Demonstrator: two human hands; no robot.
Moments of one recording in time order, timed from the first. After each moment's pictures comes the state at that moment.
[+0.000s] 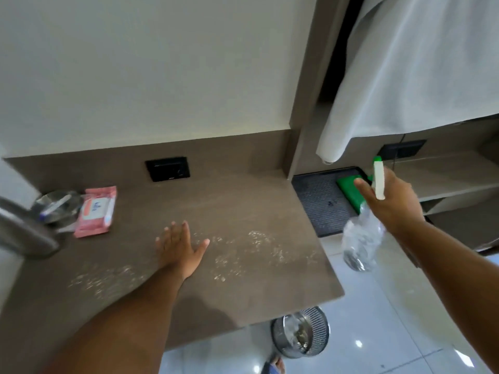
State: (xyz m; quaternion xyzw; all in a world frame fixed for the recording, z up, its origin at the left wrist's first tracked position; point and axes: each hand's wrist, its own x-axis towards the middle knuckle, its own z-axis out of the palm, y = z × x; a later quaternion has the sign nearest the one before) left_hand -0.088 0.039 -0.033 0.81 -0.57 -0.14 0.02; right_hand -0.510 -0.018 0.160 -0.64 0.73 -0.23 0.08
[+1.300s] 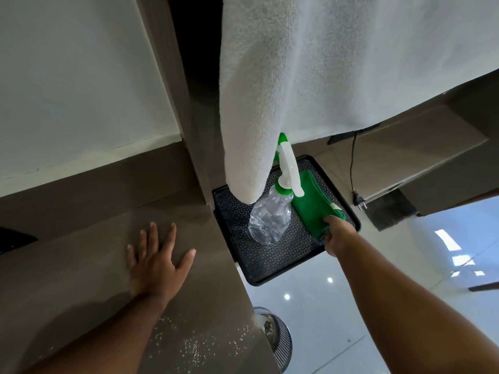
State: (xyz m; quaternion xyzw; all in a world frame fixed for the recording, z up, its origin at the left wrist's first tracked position) left_hand -0.269 -0.160 -0.083 0.76 -0.65 -0.06 0.00; right_hand -0.662 -0.220 -0.050 0.09 0.78 -0.41 0.47
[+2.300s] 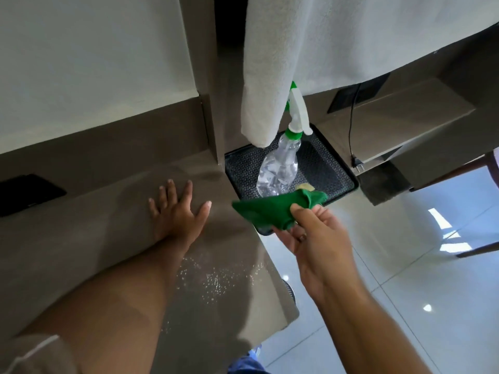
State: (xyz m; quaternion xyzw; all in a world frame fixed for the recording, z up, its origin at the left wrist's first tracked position) left_hand -0.268 -0.158 -0.080 0.74 -0.66 -0.10 0.01; right_hand -0.489 -0.047 0.115 -0.08 0.58 -0.58 0.57
